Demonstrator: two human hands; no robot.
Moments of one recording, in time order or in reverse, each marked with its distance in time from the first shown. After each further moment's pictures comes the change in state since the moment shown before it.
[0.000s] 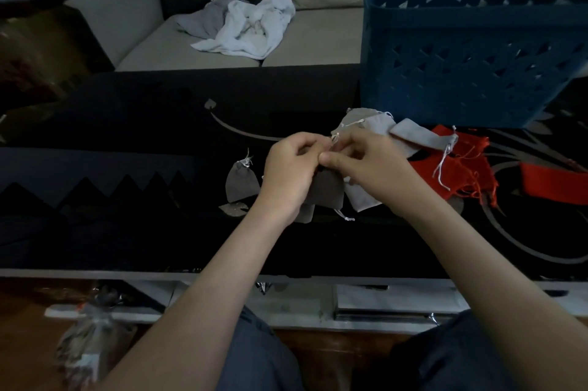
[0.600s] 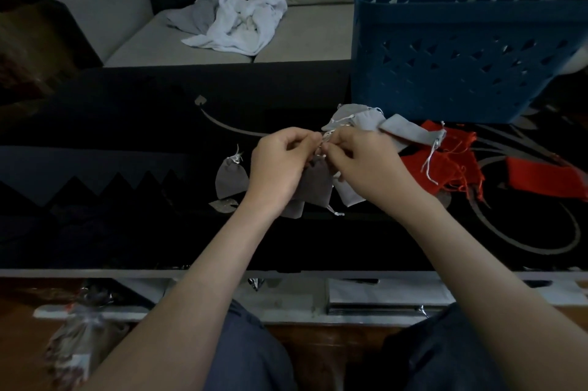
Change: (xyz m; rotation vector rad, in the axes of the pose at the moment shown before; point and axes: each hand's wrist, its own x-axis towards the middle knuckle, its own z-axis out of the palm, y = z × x) left_hand 0.004 -0.004 -0.001 0.160 0.028 0.102; right_hand -0.007 0.002 -0.002 -0.236 0.094 -0.164
